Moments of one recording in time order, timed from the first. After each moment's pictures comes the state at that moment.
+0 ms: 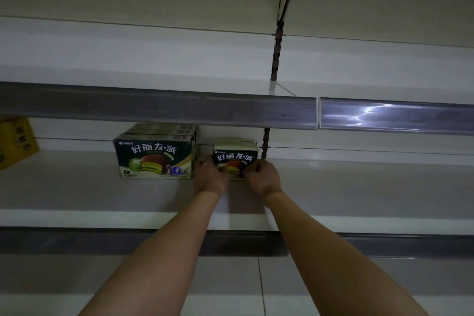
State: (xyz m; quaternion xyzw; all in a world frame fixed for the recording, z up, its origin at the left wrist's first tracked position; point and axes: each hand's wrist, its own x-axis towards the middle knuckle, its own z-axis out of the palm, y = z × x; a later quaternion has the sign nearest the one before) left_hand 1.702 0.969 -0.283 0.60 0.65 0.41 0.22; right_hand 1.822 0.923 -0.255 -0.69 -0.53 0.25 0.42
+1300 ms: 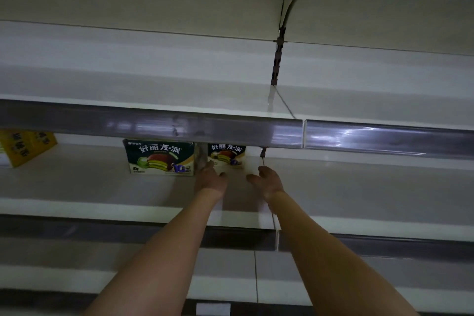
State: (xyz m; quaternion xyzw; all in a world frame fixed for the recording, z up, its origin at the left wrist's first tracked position) left_hand 1.700 0.928 -0.255 0.60 0.67 0.33 0.29; right_hand 1.840 0.898 -0.240 -0.69 -0.52 0.35 0.36
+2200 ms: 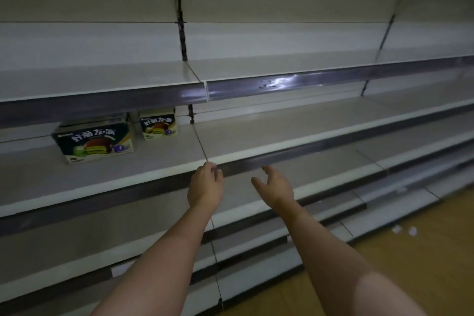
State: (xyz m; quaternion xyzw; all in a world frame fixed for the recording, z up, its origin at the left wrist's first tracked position) left_hand 1.764 0.732 -0.257 0.72 0.54 0.33 0.28; right_hand 1.905 0.642 -0.243 -0.82 -0.45 0.20 0.30
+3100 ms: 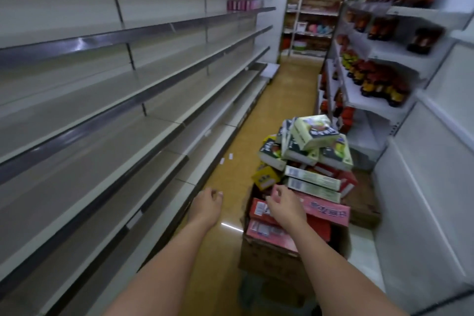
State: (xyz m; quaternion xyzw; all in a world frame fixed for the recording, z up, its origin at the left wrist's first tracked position) left_hand 1.983 0.330 -0.305 0.90 0.21 0.02 0.39; right_hand 2.022 0.139 -0.296 -0.95 0.02 0.07 0.32
